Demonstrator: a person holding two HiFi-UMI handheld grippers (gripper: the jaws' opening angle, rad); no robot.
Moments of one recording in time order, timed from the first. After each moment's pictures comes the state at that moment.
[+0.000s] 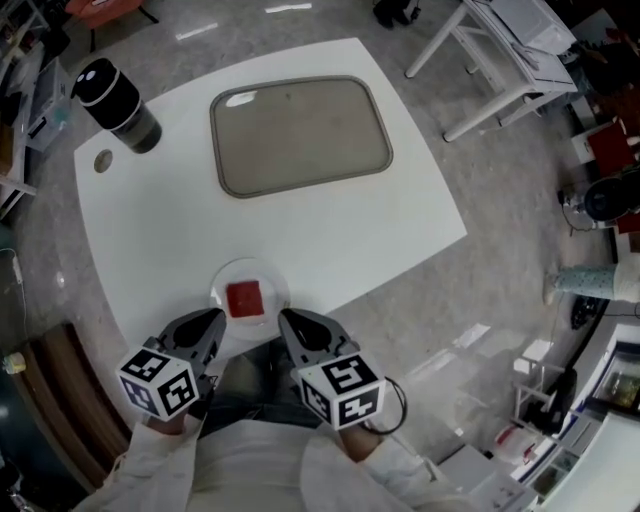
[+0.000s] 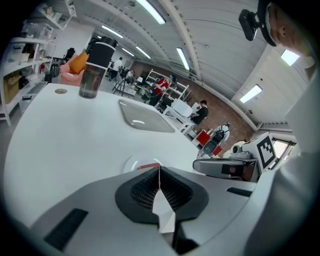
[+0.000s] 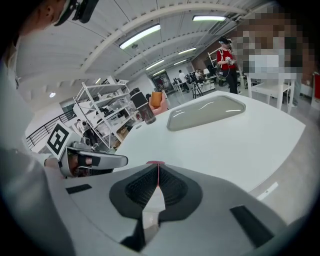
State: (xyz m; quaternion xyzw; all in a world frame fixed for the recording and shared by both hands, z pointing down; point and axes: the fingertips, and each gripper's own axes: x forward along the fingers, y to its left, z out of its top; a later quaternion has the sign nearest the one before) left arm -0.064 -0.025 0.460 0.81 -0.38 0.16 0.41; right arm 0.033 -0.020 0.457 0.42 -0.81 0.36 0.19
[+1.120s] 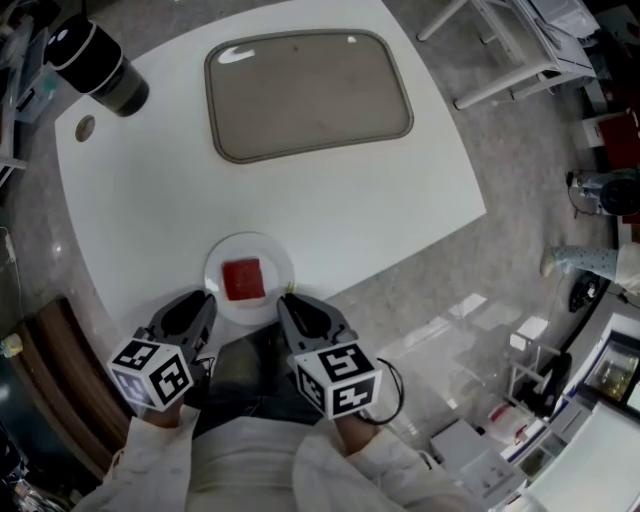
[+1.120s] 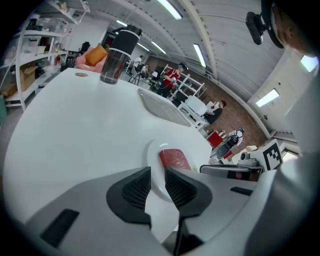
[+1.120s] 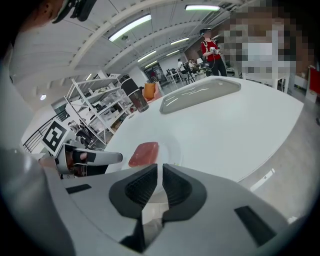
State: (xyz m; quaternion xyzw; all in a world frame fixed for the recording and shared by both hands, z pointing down) left arm -0.091 -0.017 0.511 0.76 -0.42 0.18 0.46; right arm 0.028 -0.006 0.511 0.43 -0.78 0.40 0.22
